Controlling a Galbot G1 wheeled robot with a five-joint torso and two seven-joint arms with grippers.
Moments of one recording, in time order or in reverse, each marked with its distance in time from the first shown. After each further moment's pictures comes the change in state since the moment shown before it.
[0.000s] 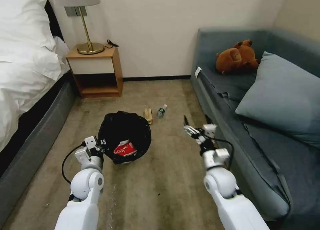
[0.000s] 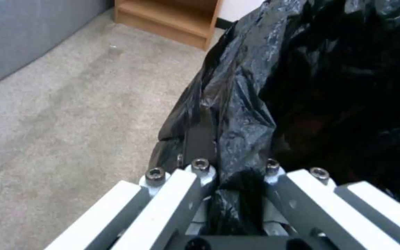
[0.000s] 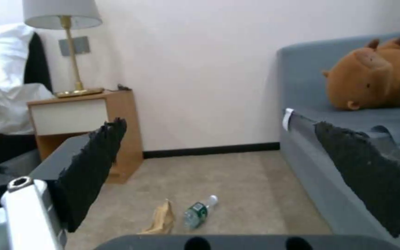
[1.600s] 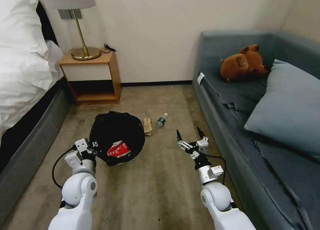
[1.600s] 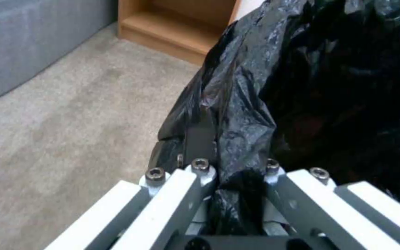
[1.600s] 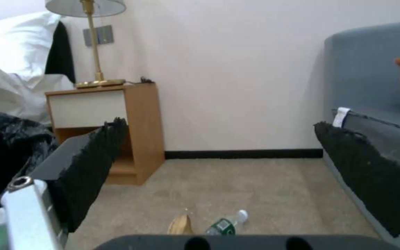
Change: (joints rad) left arm 0.053 0.002 -0.043 -0.066 -0.027 0.002 -0.040; right arm 0.000 0.023 -0.052 -0.126 -0.020 0.138 -0.116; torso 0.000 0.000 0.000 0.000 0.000
